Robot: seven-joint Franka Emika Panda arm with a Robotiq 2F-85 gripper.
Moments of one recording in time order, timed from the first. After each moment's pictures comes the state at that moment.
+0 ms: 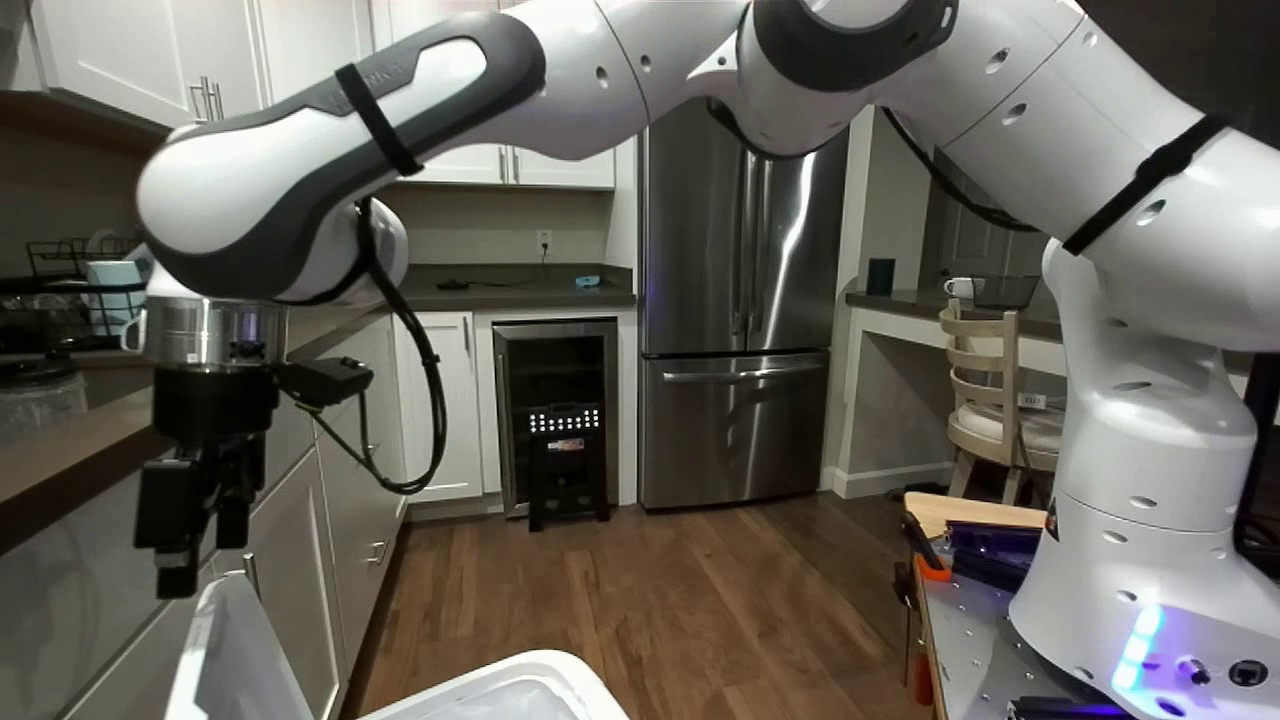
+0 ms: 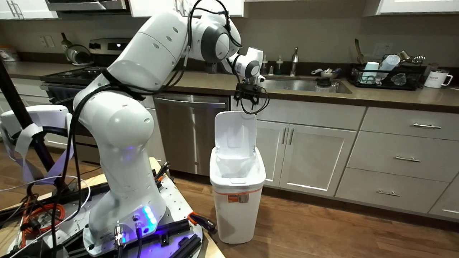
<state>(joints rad) 0.20 0.84 0.22 -1.31 0.03 2.21 -0.35</state>
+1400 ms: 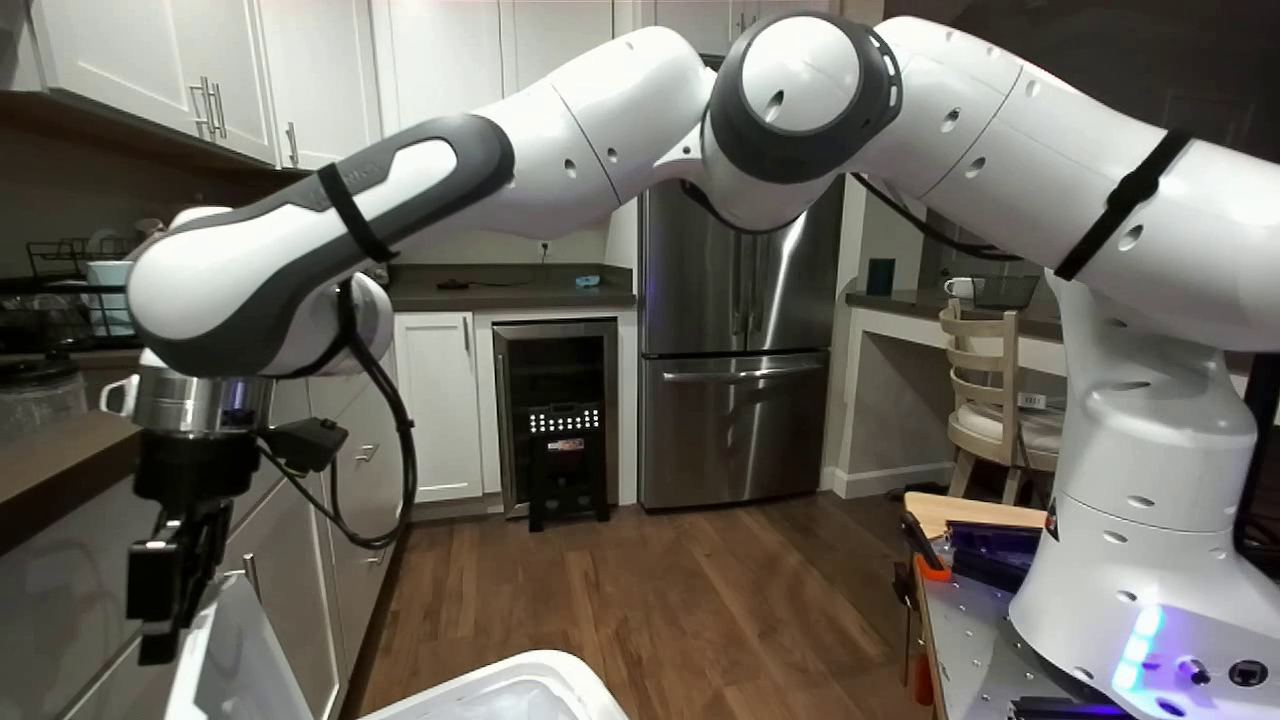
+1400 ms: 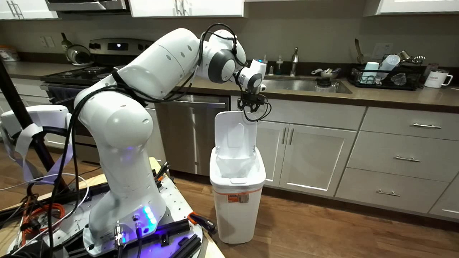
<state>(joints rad) 0.18 1.04 0.28 -1.12 0.03 2.24 -0.49</state>
